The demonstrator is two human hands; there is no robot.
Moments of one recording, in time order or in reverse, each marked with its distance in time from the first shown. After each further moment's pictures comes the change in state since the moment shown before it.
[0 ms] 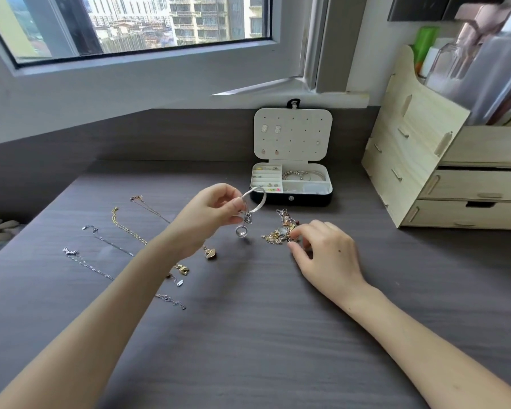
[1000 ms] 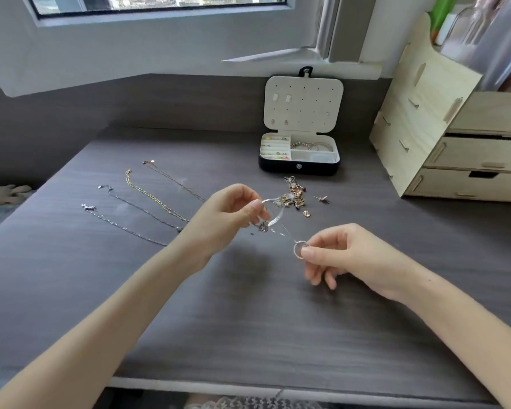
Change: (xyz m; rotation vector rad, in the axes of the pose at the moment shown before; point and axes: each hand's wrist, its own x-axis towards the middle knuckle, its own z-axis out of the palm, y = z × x) left_hand -0.079 0.004 0.028 0.014 -0.020 0.026; right_hand -0.030 -0.034 -0.082 0.987 -0.794 0.548
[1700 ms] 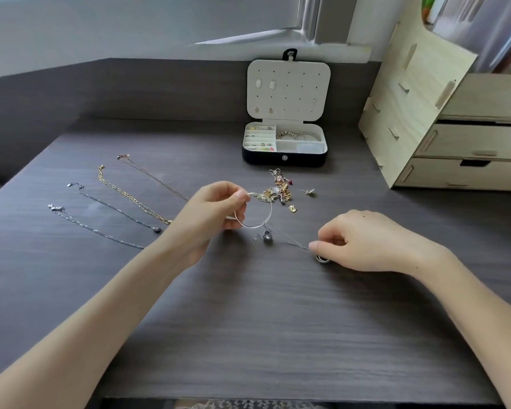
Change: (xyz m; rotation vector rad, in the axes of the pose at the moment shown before) left_hand 0.020 -0.007 0.012 -0.141 0.065 -0.186; right_hand 0.009 -0.008 -0.036 -1.220 0.055 0.093
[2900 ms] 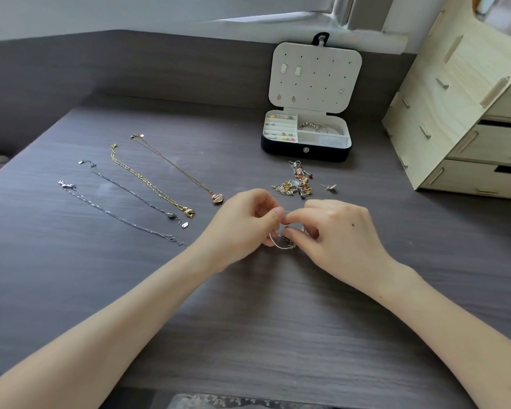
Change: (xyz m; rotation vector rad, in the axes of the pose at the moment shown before) left_hand -0.008 -0.016 0.010 0.290 -0.031 0.080; right_hand 0.029 -0.046 0.036 0.088 0.708 -0.283
